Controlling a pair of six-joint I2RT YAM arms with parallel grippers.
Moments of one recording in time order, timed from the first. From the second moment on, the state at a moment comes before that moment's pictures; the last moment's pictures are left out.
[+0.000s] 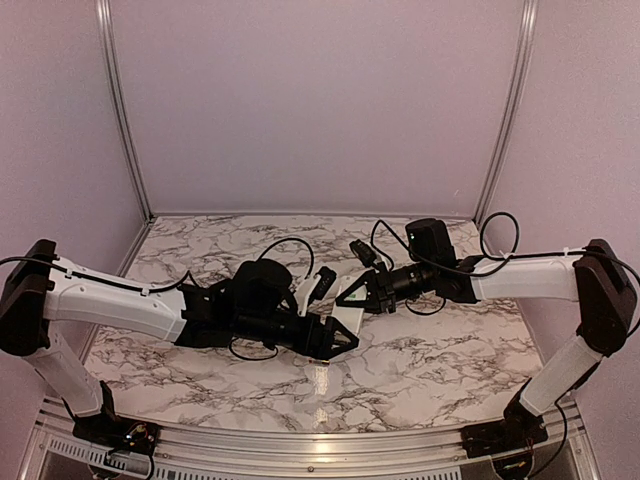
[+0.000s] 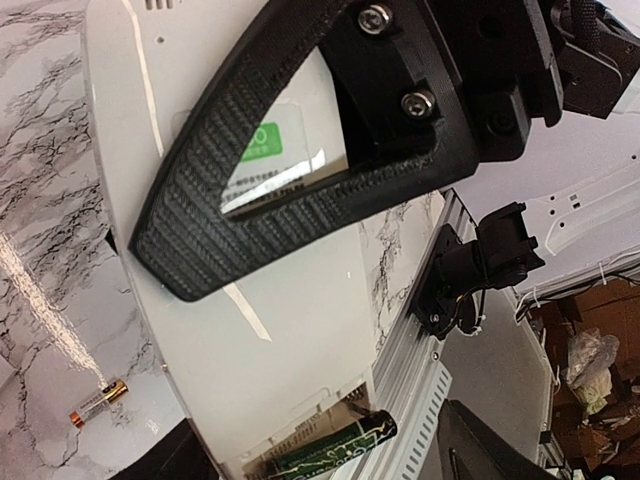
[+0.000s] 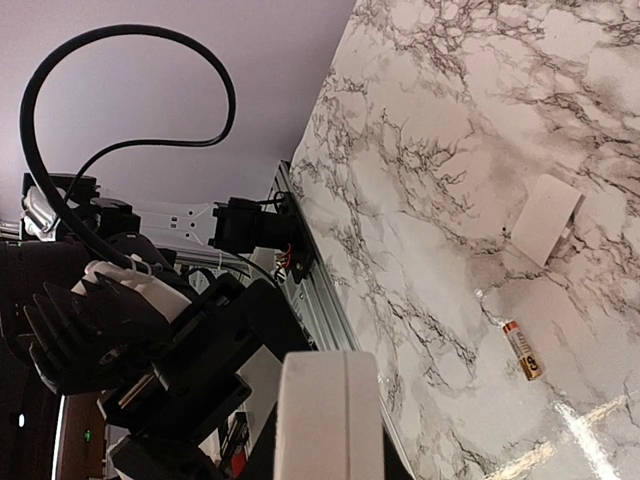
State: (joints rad) left arm -1.15 1.62 0.99 0.15 0.22 -0.69; right arm 0.64 1.56 0.89 0.14 -1.00 0.78
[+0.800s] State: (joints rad) left arm -1.15 1.64 1.00 0.12 0.22 -0.70; right arm 0.64 1.56 0.89 0.14 -1.01 0.78
